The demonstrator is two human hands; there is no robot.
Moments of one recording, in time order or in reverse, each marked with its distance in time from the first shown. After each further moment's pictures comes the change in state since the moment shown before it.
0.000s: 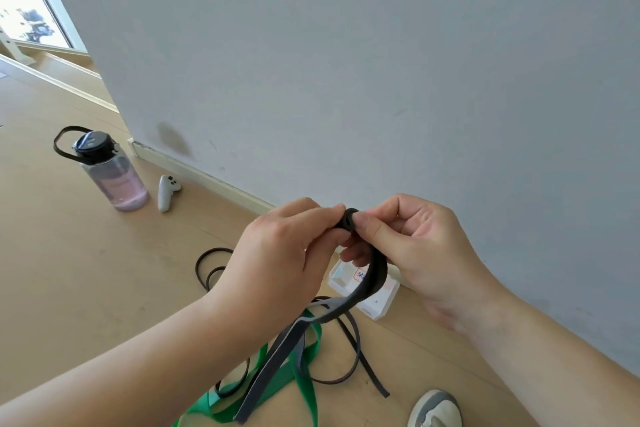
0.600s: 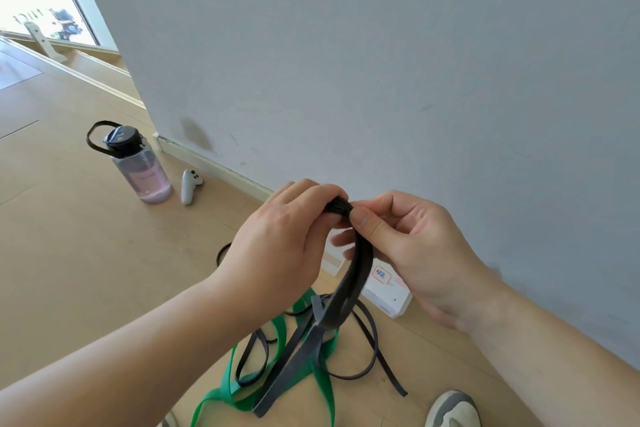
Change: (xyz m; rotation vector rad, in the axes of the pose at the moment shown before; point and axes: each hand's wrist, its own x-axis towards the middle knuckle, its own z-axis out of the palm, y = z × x) left_hand -0.001 -0.019 -0.021 0.119 -0.058 -0.006; right_hand 0.008 0.006 0.027 0.063 -0.094 0.012
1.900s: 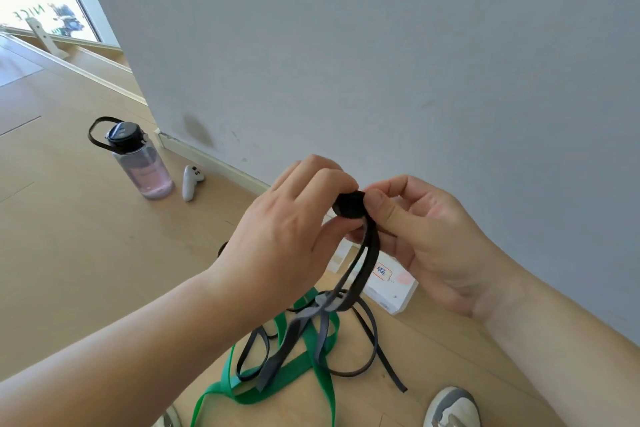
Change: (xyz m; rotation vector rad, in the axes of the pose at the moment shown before) left_hand 0.005 0.010 -0.009 0.097 0.040 0.181; right_hand 0.002 -0.012 -0.010 0.202 -0.074 0.032
